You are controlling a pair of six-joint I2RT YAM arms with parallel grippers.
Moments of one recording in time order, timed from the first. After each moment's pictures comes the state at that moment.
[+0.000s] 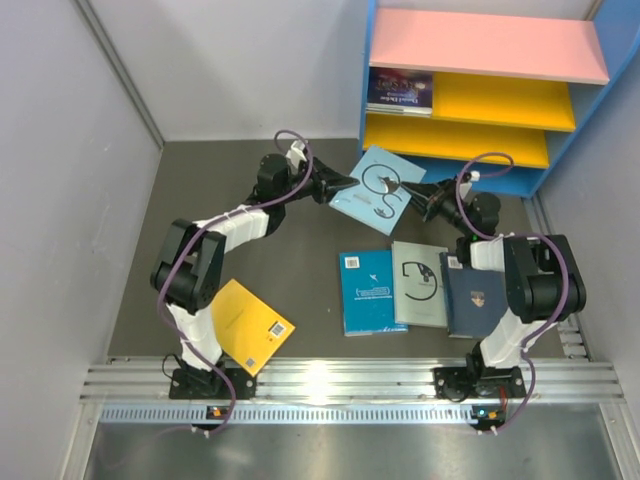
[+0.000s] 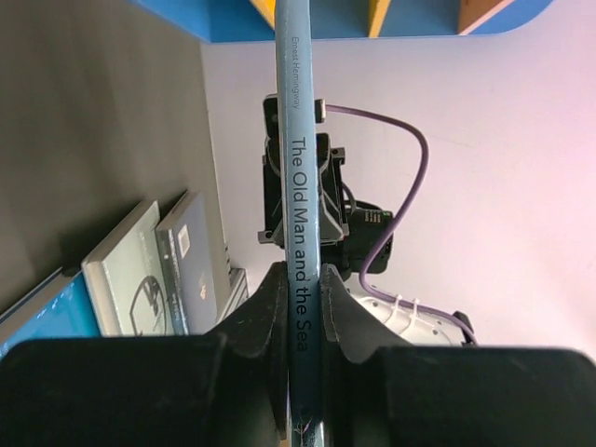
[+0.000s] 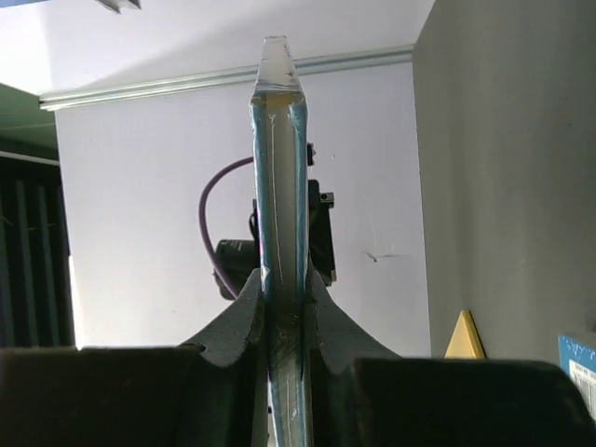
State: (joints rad) left arm -0.42 1.87 1.17 0.63 0.72 -1.45; right arm 0.06 1.70 0.65 1.14 -0.71 1.76
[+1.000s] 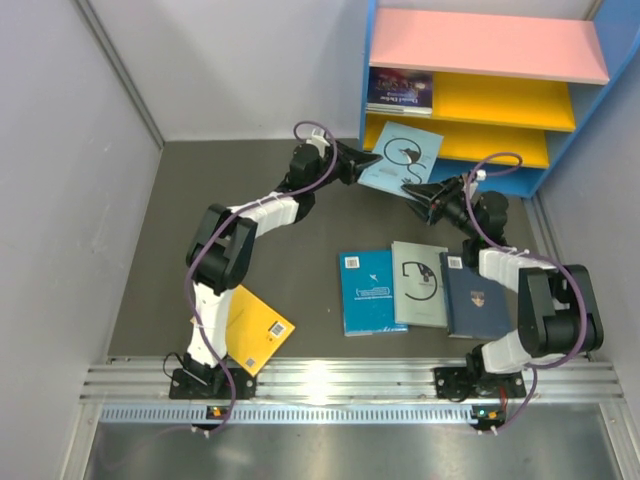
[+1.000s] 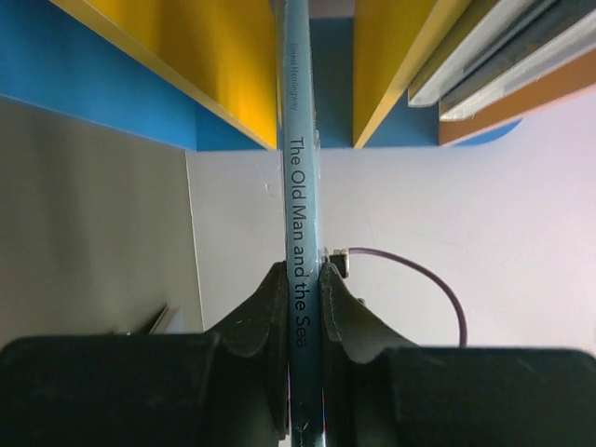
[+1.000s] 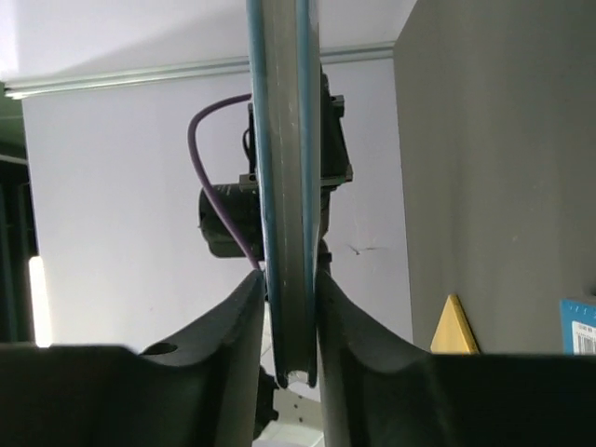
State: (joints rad) left arm -0.50 2.14 1.51 0.66 0.45 -1.52; right arm 0.07 1.48 0.61 0.93 -0.70 1.67
